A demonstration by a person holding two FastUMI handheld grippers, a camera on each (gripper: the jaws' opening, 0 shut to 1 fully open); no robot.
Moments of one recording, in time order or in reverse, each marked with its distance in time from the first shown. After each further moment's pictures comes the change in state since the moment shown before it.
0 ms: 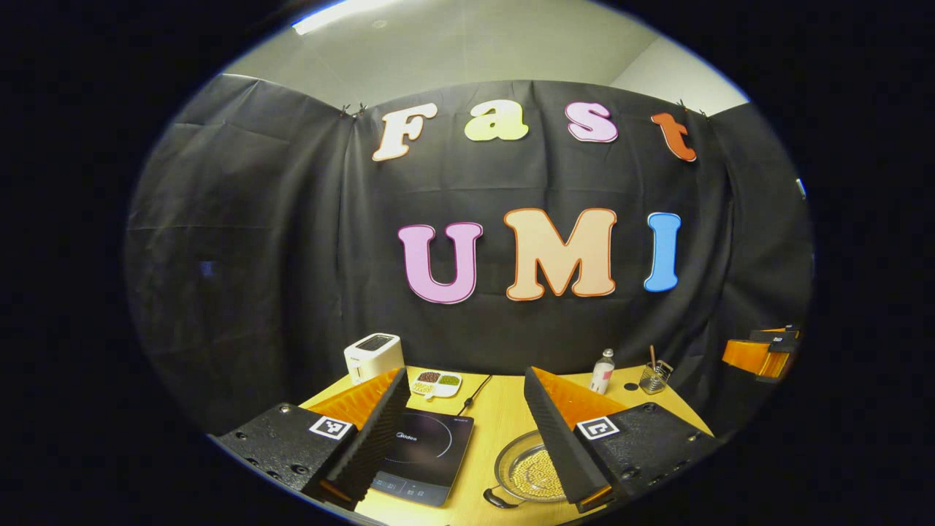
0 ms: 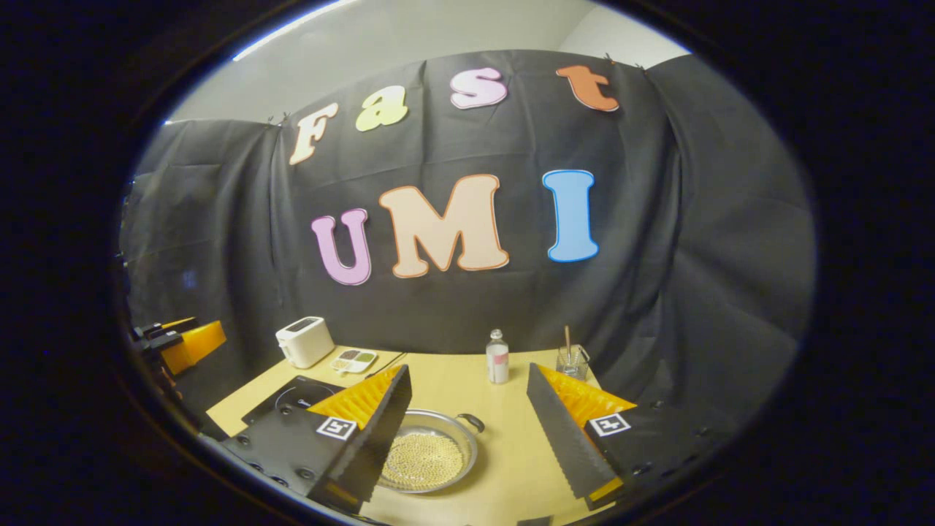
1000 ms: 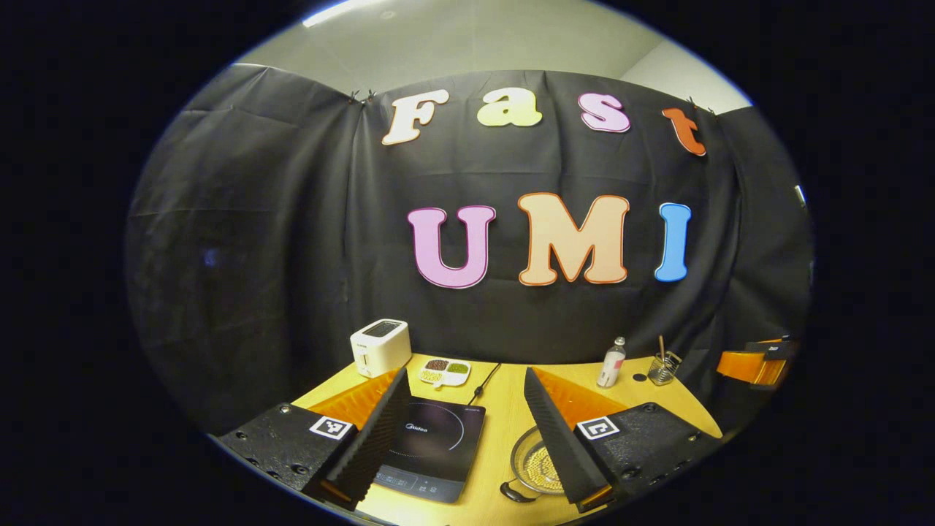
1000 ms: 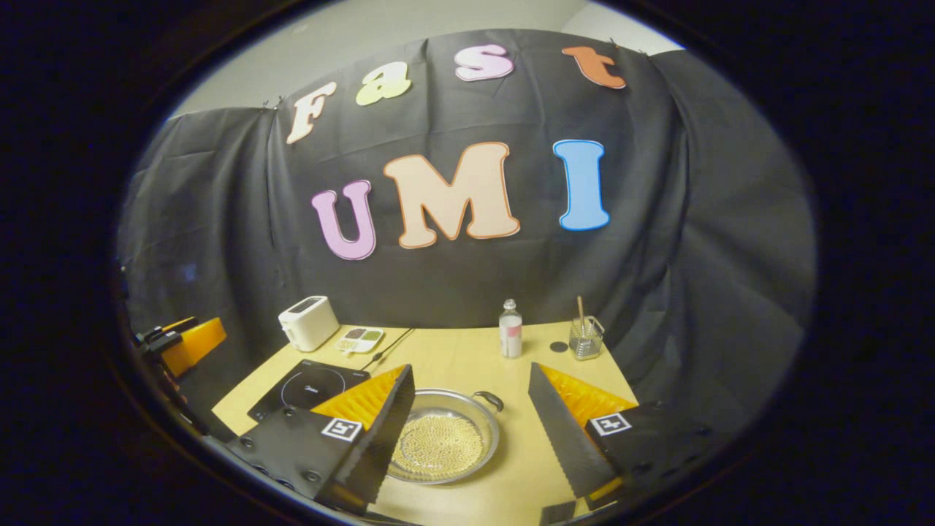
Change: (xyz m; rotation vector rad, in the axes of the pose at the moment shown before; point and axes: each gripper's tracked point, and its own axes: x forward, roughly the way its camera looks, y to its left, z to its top) left arm 0.007 0.036 -0.025 -0.026 0.047 -0.008; right arm 0.004 0.046 -0.041 0.020 0.105 -0.012
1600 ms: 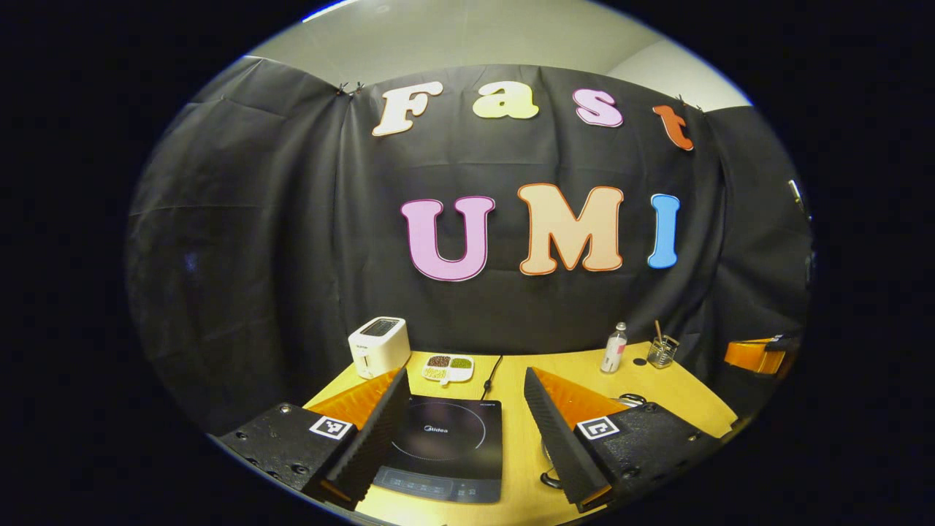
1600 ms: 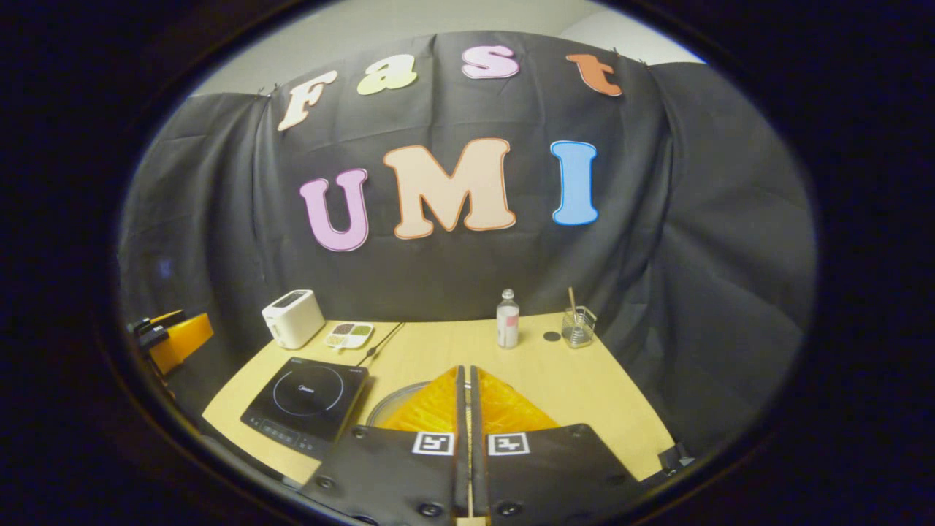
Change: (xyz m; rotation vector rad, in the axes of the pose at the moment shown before) left arm 0.009 0.055 -0.009 0.038 0.016 -0.090; right arm -0.008 0.056 -0.031 0.001 -0.001 -0.112
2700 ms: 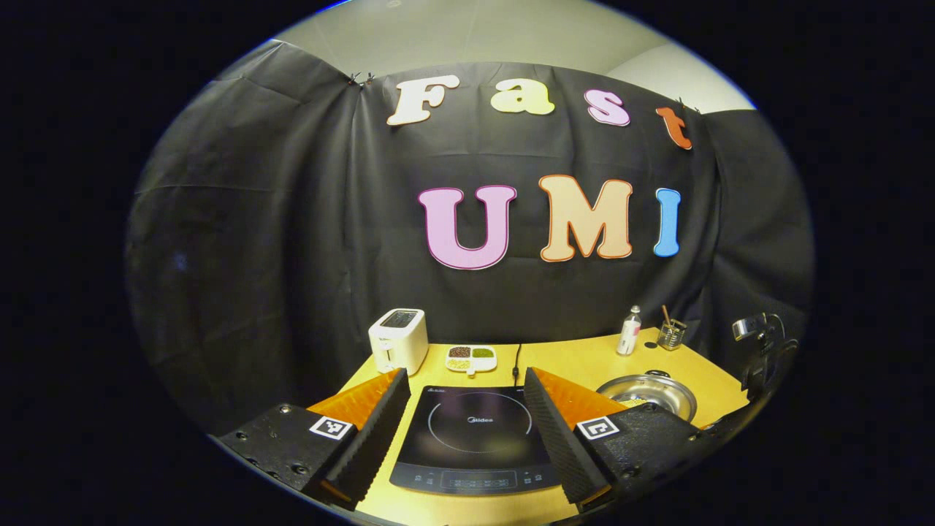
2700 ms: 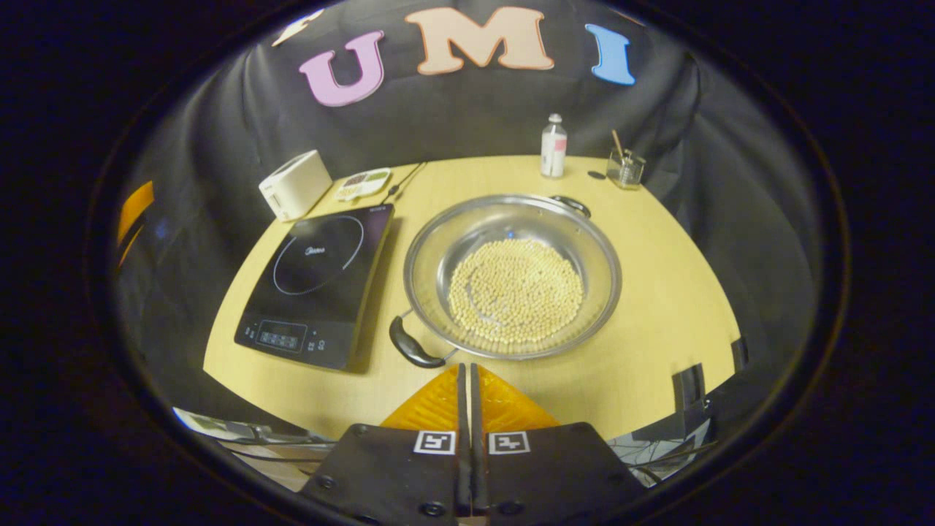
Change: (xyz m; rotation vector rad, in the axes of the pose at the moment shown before) left arm -0.007 0.103 -0.034 0.011 0.007 -0.028; right arm -0.012 0.087 -0.249 -0.012 0.612 -0.001
